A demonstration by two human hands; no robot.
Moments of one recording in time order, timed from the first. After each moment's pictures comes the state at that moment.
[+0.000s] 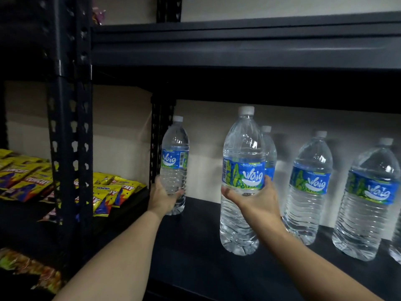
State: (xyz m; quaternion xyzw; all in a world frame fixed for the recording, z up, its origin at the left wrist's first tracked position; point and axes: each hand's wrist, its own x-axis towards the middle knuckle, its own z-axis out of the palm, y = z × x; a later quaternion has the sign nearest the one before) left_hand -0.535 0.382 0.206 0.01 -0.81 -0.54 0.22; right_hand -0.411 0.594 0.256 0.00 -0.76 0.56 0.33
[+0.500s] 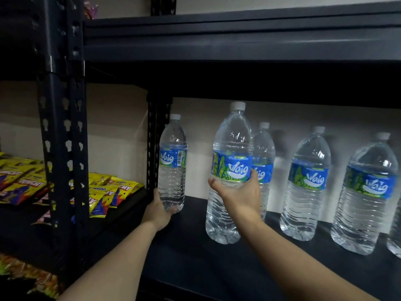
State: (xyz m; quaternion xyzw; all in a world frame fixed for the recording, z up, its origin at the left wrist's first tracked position) left_hand -0.546 0.366 0.159 0.01 -0.88 -0.45 0.12; right_hand -0.433 0.562 0.256 -0.02 -0.72 0.58 0.37
